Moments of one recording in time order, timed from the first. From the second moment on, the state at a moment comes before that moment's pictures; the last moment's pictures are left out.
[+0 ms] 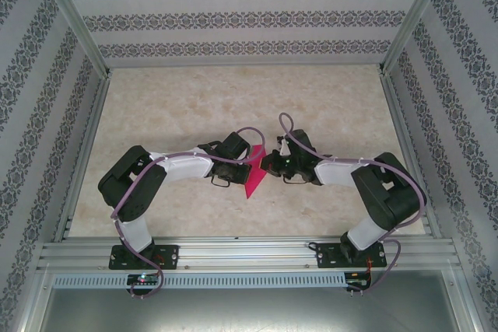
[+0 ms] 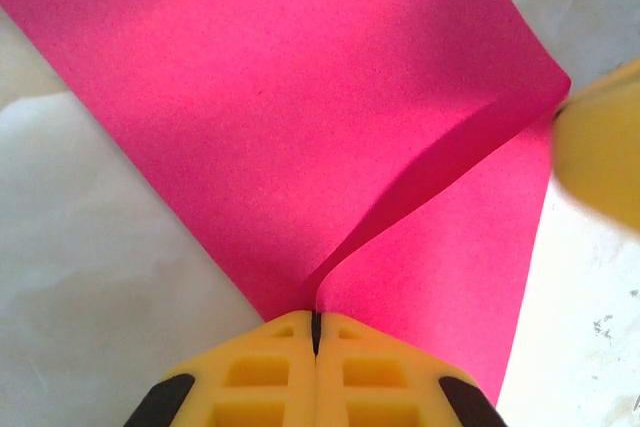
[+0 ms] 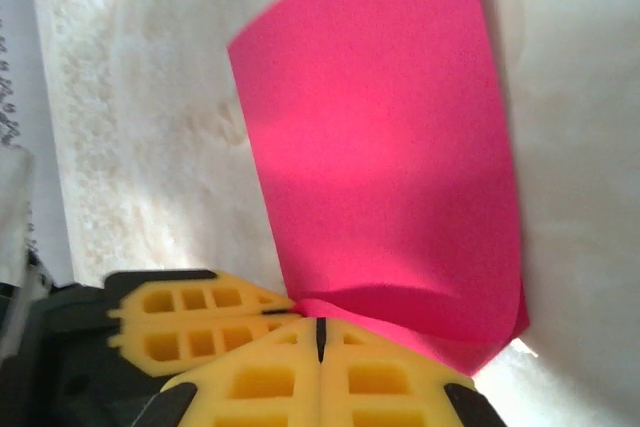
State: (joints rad) left arm -0.73 1.79 0.99 -0.33 0.16 -0.43; right arm 0.50 1.60 0.63 0.18 -0.50 0.90
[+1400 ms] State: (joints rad) left arm -0.73 1.78 0.98 -0.33 0.15 -0.40; right arm 0.45 1.86 1.00 -0.14 -0.52 0.68
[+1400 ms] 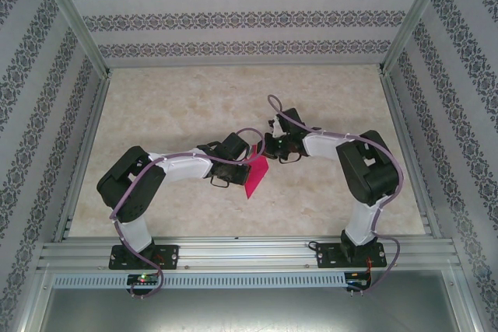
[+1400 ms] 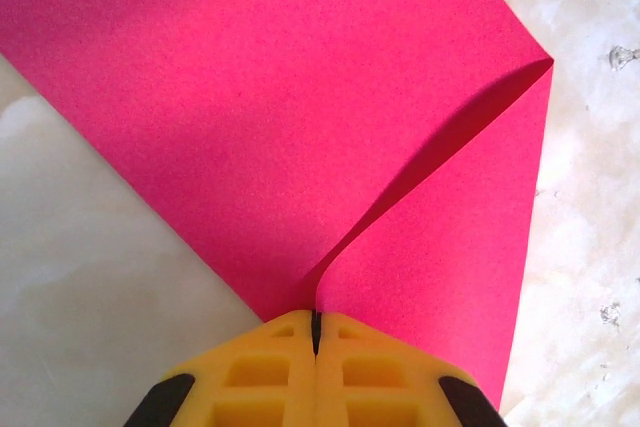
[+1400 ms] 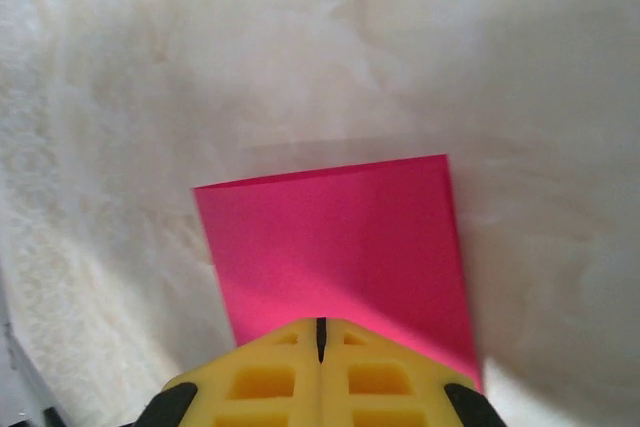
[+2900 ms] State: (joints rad) left arm -0.73 1.79 1.03 -0.43 0.11 -0.37; right arm 0.46 1.80 0.99 -0.23 -0.49 0.62
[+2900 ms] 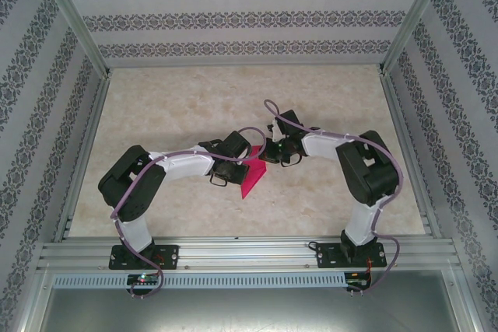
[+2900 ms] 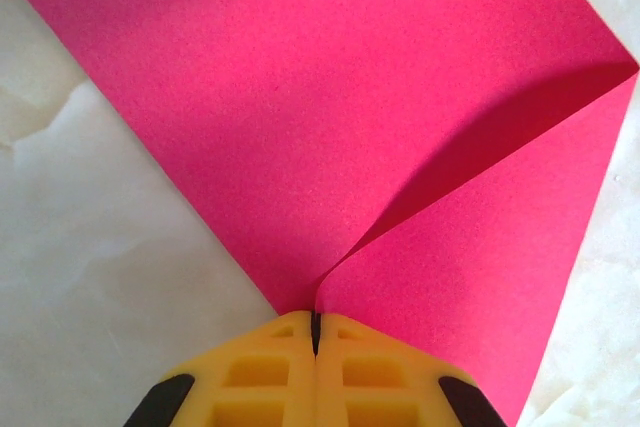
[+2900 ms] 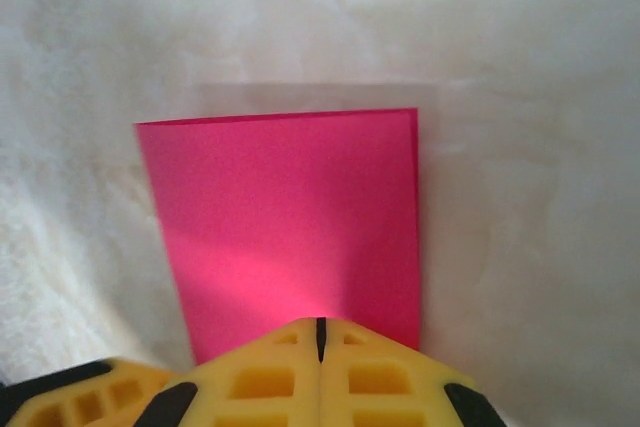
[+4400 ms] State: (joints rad) left arm -0.72 1.83 1.07 -0.43 0.14 -0.35; right arm 0.83 1.63 0.49 0.42 -0.33 1.07
